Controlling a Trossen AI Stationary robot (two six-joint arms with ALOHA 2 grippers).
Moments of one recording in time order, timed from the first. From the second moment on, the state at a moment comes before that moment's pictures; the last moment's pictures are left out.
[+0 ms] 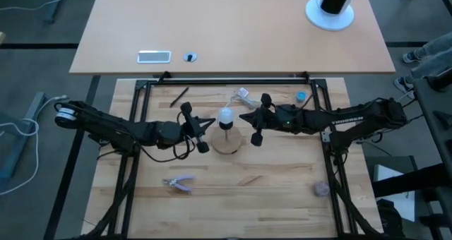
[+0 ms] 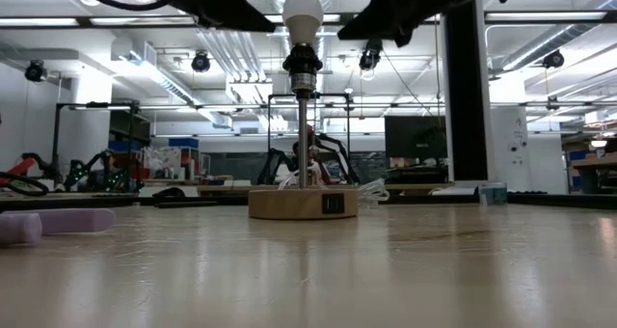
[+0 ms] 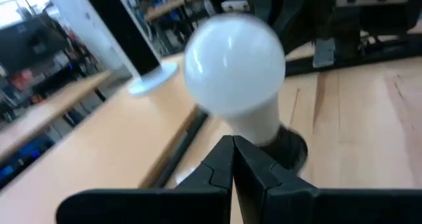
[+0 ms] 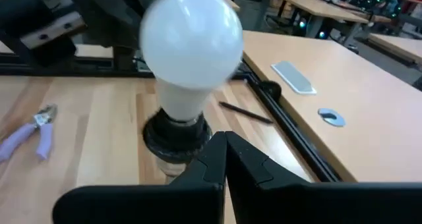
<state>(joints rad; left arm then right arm) -0.18 1.22 0.76 0.27 -0.69 0.27 0.02 1.28 0.85 0.17 0.31 -0.12</state>
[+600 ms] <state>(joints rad) -0.18 1.27 0.76 0.26 -0.64 0.18 0.01 1.36 0.80 0.38 0.25 -0.08</state>
